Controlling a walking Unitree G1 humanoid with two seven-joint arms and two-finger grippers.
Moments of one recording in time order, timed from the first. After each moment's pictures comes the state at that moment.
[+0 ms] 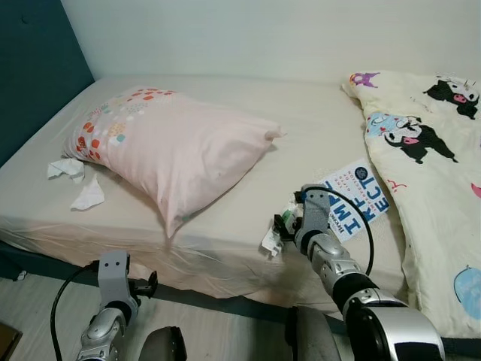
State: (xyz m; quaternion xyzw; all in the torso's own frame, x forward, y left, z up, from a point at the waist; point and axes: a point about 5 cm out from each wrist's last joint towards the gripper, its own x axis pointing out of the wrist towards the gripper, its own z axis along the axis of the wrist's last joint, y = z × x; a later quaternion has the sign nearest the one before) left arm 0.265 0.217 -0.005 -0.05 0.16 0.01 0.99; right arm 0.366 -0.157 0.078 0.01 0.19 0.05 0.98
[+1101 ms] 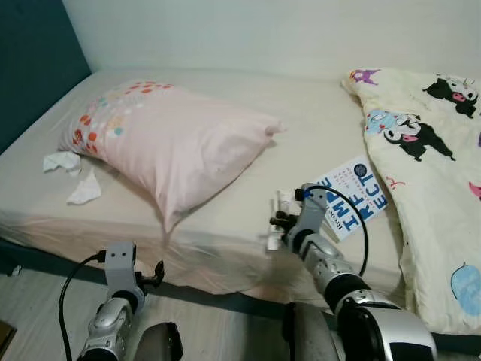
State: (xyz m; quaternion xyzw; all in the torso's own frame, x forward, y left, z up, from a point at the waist) left arm 0.289 0.207 0.013 -0.06 0.14 0.00 0.99; right arm 0.367 -0.134 0.087 0.16 0.13 0.11 0.97
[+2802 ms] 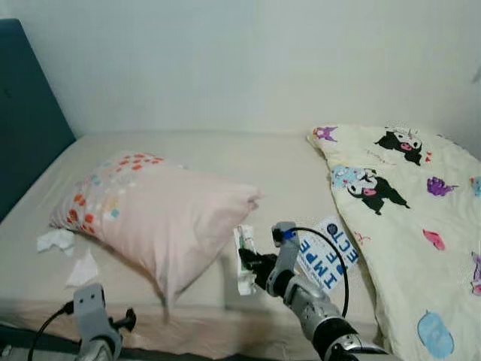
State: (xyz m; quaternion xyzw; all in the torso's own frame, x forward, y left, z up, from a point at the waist) left arm 0.214 0.242 -0.051 -0.11 0.31 0.17 0.93; right arm 0.306 -0.102 0.019 0.17 0.21 0.27 0.92
